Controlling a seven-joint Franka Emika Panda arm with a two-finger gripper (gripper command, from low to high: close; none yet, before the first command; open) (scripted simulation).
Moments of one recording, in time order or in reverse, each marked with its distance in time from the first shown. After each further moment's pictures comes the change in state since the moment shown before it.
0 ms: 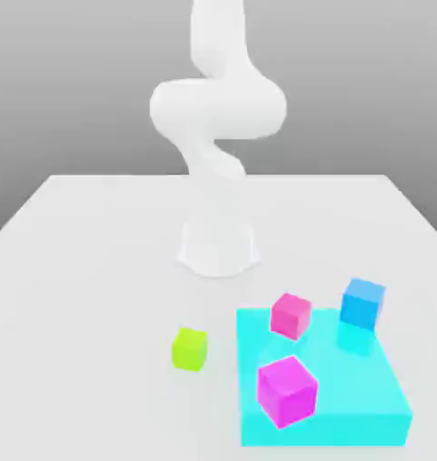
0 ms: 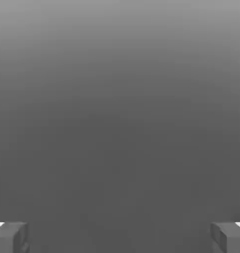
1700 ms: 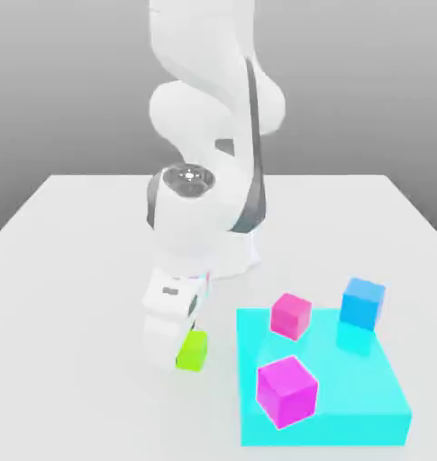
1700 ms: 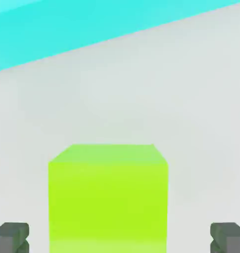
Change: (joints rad) arm 0.038 0.967 -0.229 -0.563 -0.252 0.762 -1.143
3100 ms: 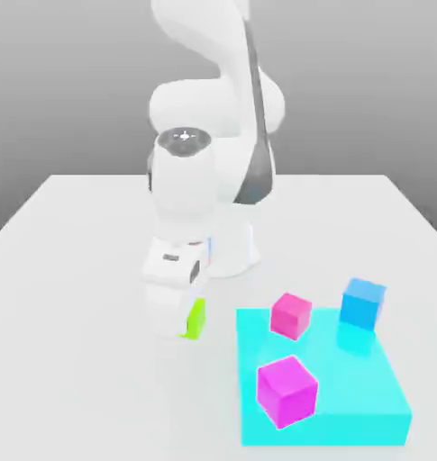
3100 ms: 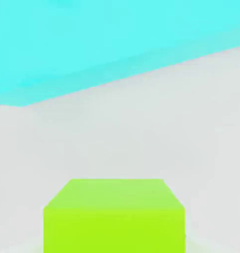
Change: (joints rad) arm 0.155 -0.304 -0.125 -0.057 0.186 -0.224 -0.164
